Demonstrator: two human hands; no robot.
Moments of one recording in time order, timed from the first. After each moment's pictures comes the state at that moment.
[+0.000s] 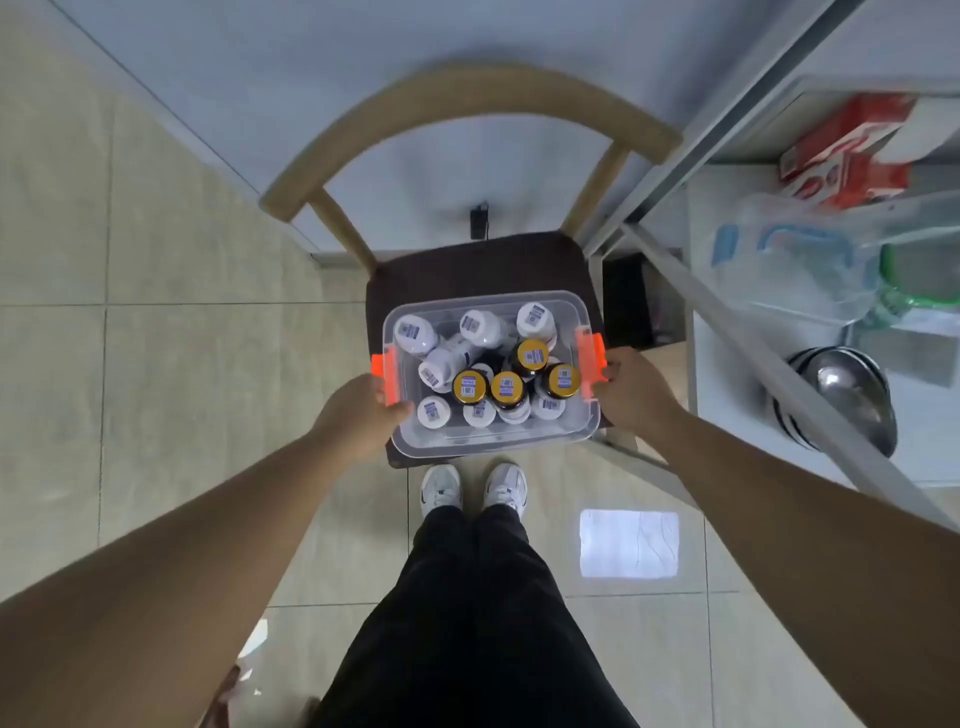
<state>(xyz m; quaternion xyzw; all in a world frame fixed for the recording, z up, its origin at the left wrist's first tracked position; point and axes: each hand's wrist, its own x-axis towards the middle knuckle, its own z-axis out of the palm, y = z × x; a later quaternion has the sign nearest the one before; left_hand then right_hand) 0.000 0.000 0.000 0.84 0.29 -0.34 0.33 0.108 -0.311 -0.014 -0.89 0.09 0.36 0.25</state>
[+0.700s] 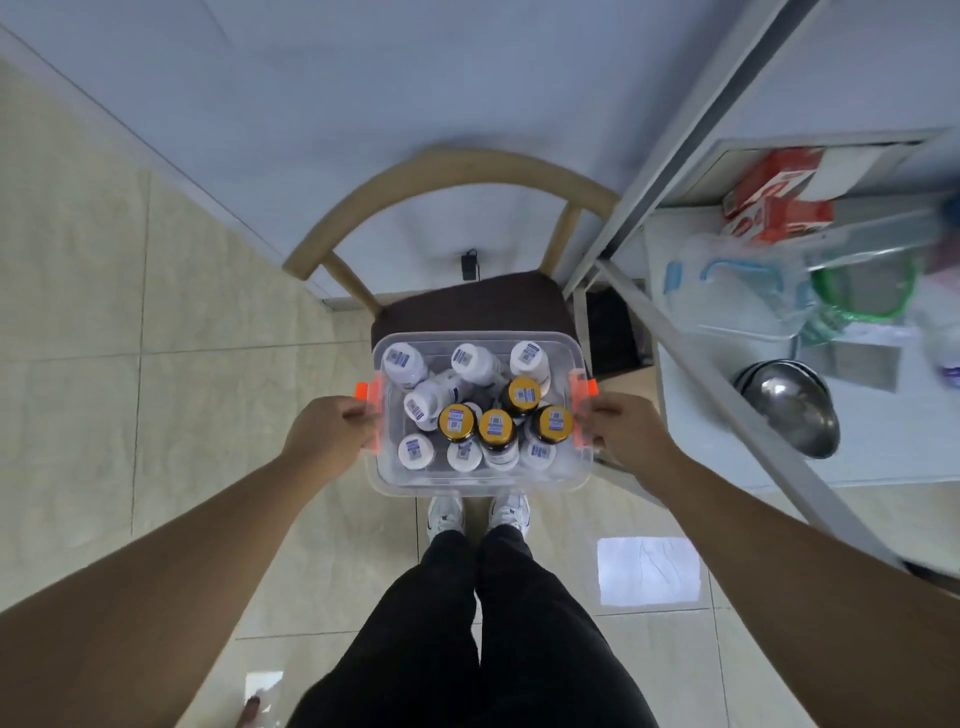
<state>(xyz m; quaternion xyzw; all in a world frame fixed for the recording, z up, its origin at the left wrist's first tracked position) -0.004 0.013 0.091 0.82 0.33 -0.25 0.39 0.076 -0.331 0.069 -0.80 0.18 0.35 0.45</state>
